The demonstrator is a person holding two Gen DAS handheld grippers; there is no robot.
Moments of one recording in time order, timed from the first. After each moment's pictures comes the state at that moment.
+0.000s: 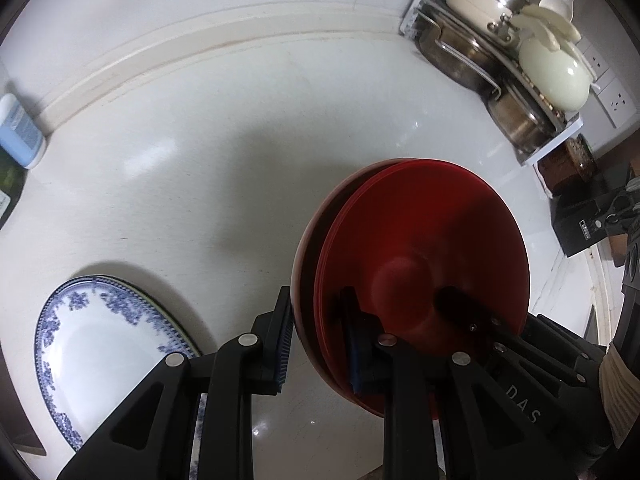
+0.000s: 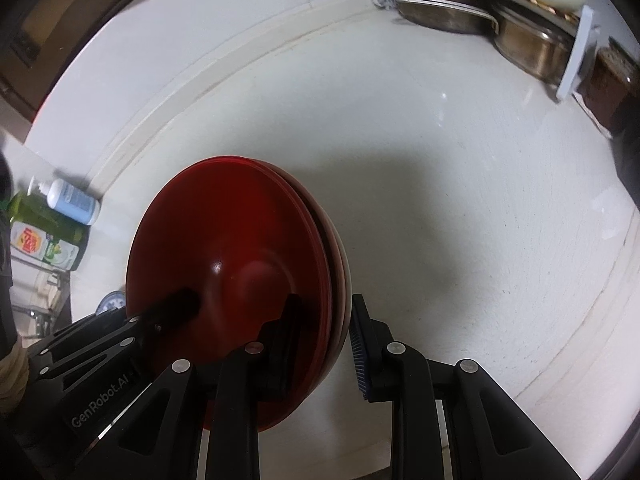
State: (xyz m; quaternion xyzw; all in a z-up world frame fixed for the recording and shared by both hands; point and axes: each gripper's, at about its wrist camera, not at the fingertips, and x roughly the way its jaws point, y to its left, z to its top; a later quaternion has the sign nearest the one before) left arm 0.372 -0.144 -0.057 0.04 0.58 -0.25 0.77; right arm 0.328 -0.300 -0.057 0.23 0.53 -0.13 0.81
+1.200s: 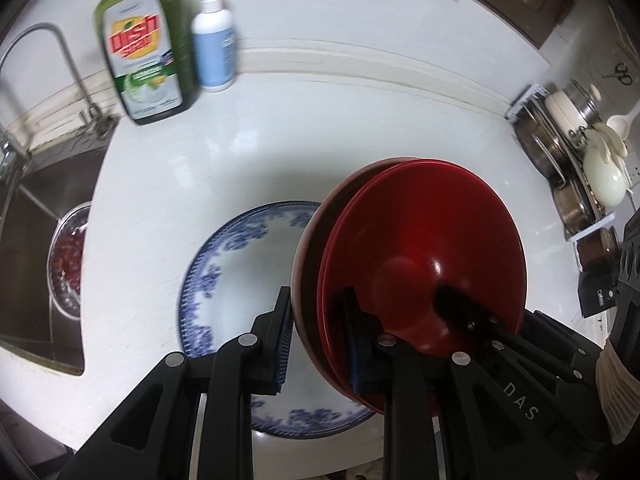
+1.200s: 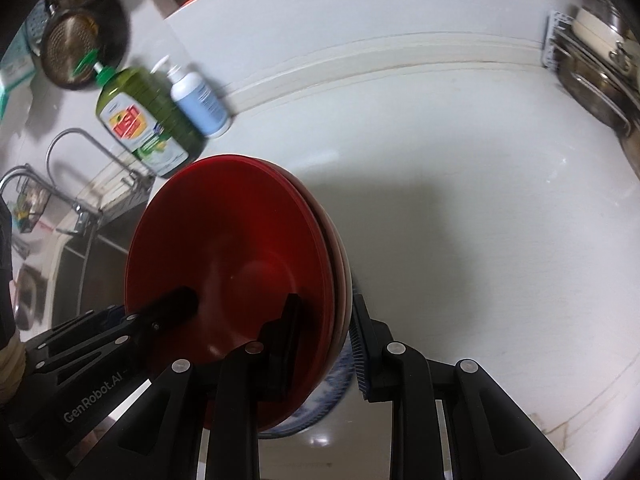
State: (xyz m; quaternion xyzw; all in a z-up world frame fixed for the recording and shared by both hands) left arm 0.338 0.063 -0.037 -0.06 0.57 -0.11 0.82; right arm 0.359 -0.115 -0.025 0.13 0.53 0.03 0.84
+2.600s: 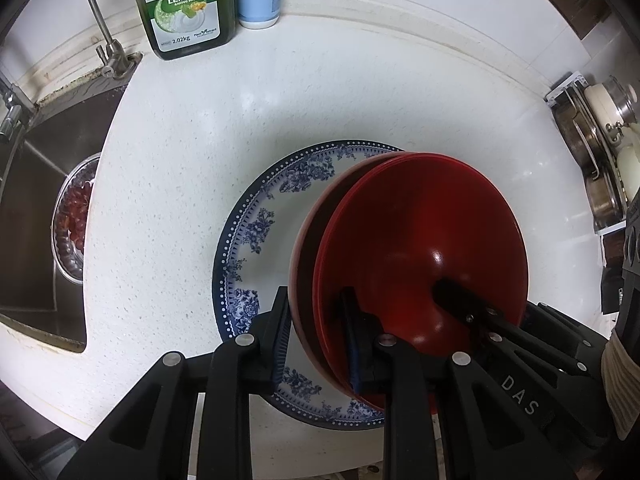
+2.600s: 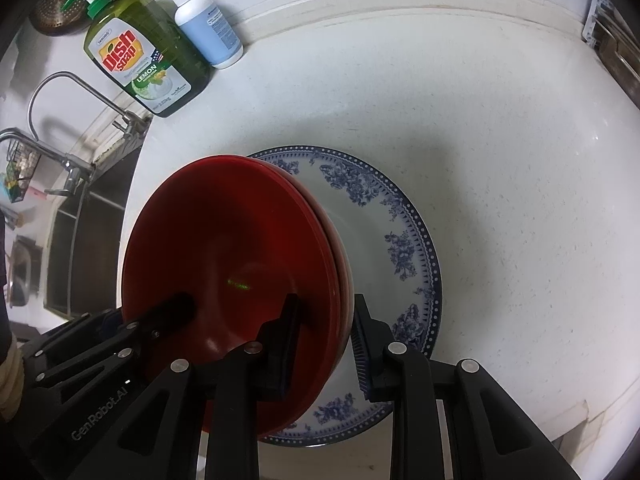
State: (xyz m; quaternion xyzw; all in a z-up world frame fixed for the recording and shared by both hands) left arm 0.344 0.099 -0.093 -0.06 0.62 -0.08 0.77; right arm 0.373 -0.073 -0.083 0.12 0.60 0.05 0.79
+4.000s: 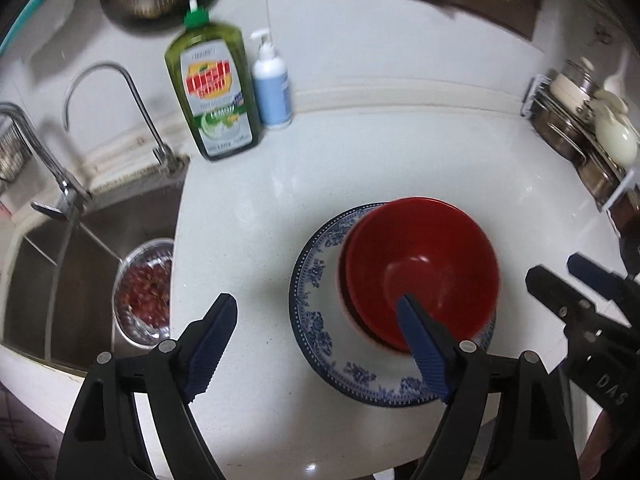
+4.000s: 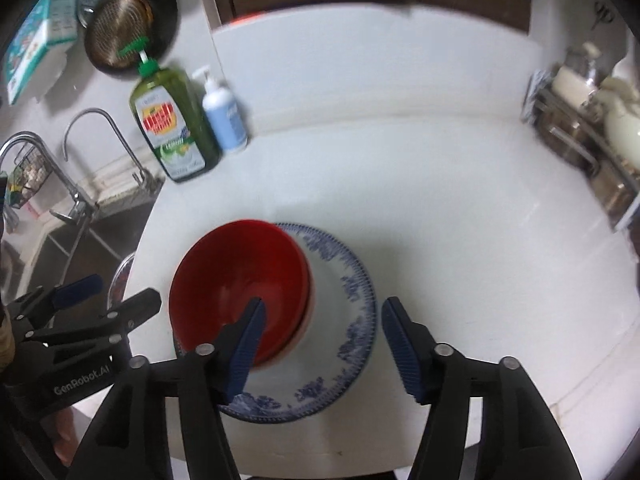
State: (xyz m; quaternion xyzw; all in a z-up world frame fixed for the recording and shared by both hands) left arm 0.276 0.123 -0.021 0.04 0.48 -0.08 0.88; right arm 0.293 -0.071 0.000 0.06 0.44 -0.01 0.90
